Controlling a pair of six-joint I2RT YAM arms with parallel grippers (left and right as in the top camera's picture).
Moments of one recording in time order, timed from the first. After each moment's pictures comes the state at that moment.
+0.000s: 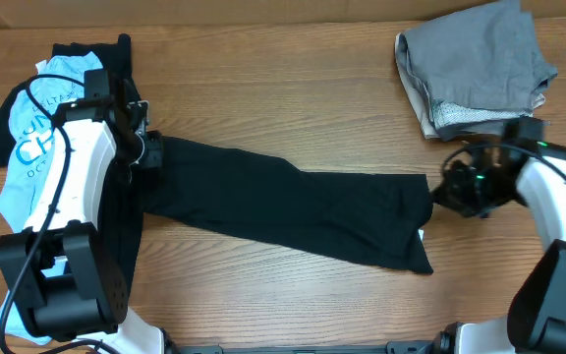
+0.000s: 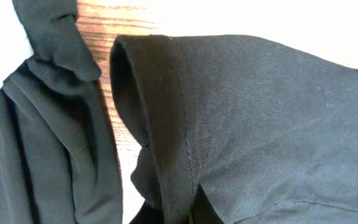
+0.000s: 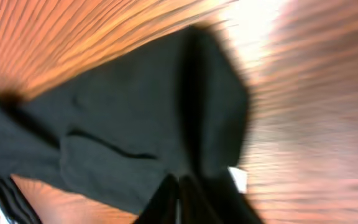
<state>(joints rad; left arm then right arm) 0.12 1.79 1.40 -1.01 0.08 0.00 -0.23 1.64 1.09 -0.98 -0.47 0.15</state>
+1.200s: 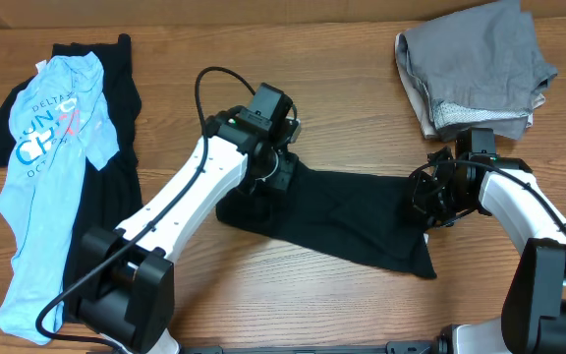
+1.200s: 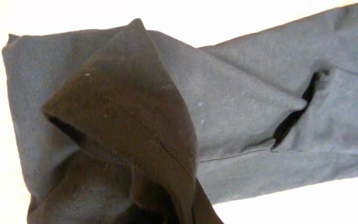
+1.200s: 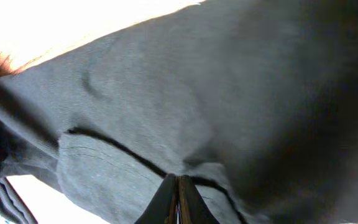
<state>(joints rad) -0.50 1.79 1.41 -0.91 0.17 -0.18 -0.10 1.64 0.93 -0.77 -0.48 0.30</state>
